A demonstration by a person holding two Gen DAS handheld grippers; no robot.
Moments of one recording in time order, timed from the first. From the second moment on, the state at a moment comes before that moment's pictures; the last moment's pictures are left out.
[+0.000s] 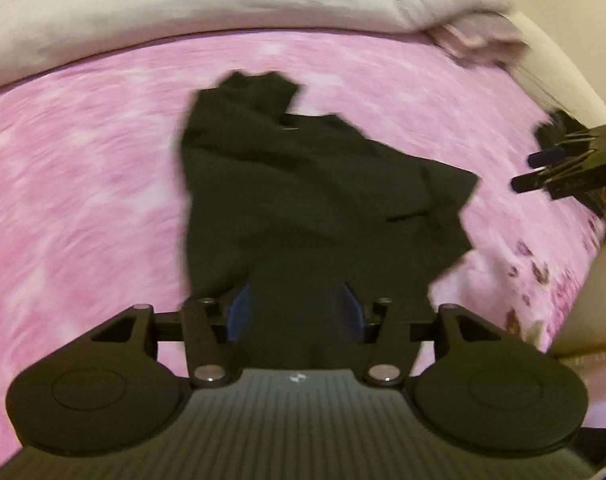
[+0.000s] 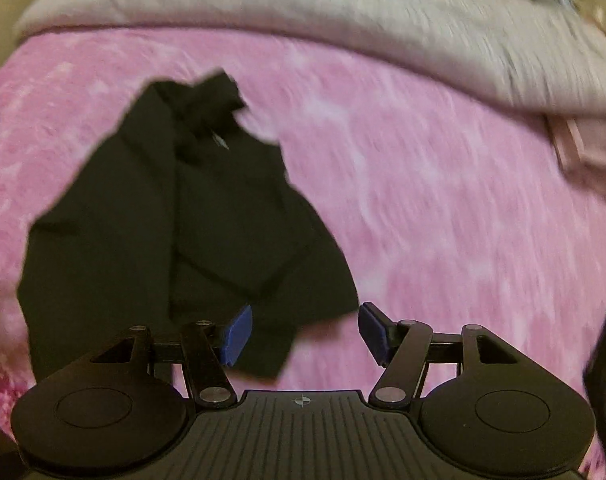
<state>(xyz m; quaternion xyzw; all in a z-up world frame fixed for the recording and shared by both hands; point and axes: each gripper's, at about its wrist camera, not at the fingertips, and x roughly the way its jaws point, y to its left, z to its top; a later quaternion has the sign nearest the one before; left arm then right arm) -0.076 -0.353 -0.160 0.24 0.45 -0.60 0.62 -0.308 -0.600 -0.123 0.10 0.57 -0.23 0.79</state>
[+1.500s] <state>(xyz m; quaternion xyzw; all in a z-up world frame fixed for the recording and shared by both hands) -0.127 -0.278 -0.180 0.16 0.20 -0.63 0.73 -0.374 -0.634 -0.304 0.30 0.28 -0.10 0.91</state>
